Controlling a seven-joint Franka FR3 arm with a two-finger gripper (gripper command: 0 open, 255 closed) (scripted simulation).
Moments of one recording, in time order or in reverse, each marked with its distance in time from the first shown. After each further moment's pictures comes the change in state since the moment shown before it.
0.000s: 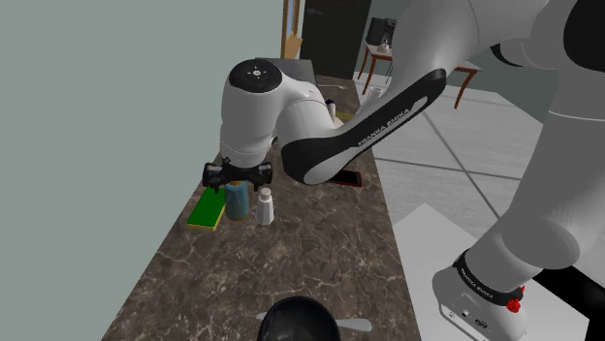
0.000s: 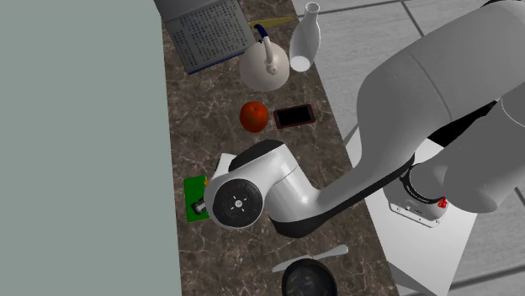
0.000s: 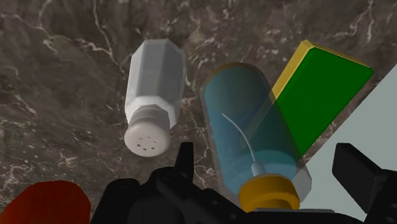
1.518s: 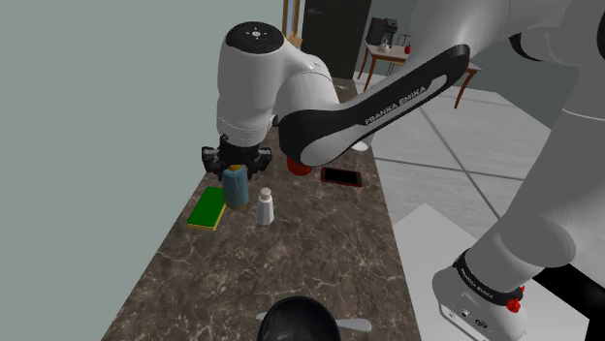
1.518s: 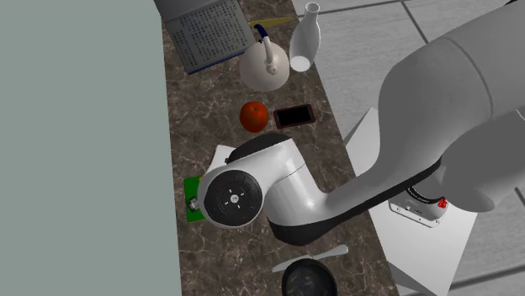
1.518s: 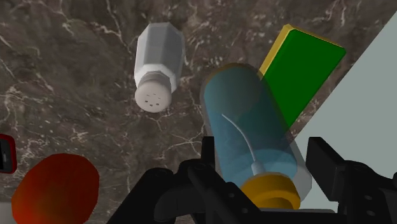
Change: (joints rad) arm -0.043 -0.078 0.052 0.032 0.116 -0.066 -0.094
